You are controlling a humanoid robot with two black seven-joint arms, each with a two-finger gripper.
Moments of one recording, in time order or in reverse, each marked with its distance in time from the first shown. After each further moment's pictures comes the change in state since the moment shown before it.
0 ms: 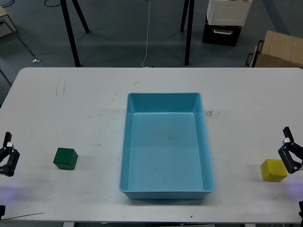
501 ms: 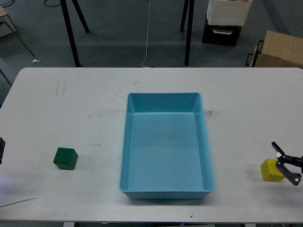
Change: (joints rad) left arm -0.062 0.036 0.000 -0.002 0.037 0.000 -0.134; right arm 0.027 -0.485 0.005 0.000 -0.046 -0.082 -0.159
